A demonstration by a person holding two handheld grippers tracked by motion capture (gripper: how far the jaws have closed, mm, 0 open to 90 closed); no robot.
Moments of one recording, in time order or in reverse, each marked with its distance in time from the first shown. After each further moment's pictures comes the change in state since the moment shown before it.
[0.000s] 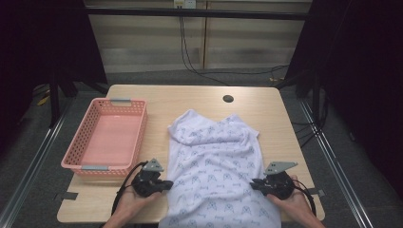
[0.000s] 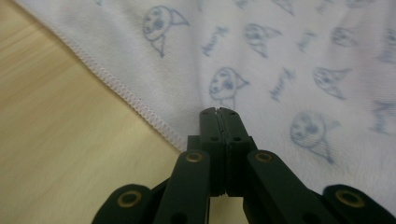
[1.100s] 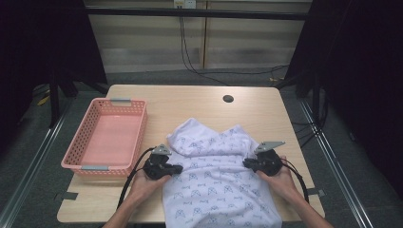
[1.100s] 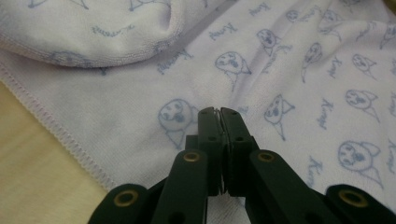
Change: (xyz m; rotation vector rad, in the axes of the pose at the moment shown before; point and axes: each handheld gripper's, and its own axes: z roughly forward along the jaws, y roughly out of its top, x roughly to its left) left arm 0.026 0.039 0.040 -0.065 -0.065 0.002; right arm -0.040 0.043 0.037 -0.033 -0.056 0.022
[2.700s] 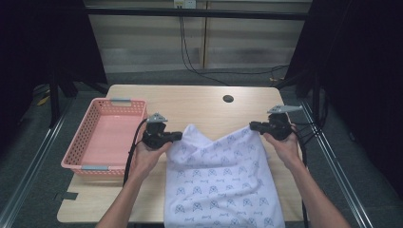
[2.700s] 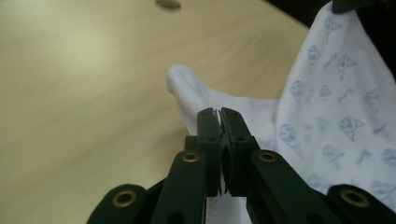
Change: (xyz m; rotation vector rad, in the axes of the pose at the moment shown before) left arm 0.027 0.089 -0.038 -0.258 0.159 -0.036; right arm -0.062 0.084 -0.038 -0.237 -0.071 0.111
